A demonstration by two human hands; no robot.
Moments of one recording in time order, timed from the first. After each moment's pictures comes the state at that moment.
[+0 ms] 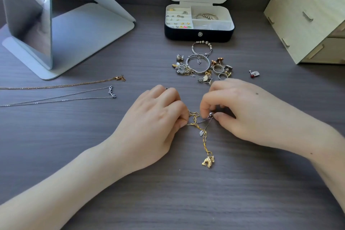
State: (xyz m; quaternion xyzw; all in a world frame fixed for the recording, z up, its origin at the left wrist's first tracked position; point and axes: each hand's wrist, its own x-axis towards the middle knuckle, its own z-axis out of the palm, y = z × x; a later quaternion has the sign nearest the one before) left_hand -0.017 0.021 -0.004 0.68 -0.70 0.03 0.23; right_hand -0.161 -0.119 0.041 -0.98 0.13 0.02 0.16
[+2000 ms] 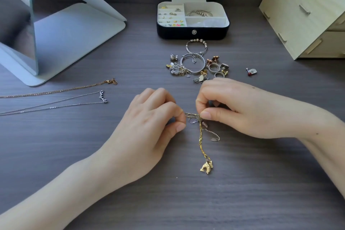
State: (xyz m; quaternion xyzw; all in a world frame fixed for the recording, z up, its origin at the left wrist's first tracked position) left_hand -0.020 0.023 -0.003 0.69 -0.66 -0.04 0.30; right_hand -0.154 -0.140 0.029 -0.96 0.04 0.01 0.26
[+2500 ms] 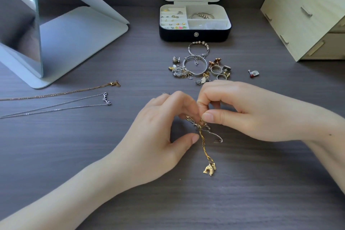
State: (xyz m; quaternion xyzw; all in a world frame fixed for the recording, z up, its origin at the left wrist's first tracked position) left_hand -0.031 0.020 0.005 0.67 -0.62 -0.16 0.38; right_hand -0.155 -0.136 0.037 -0.94 0.03 0.00 0.34
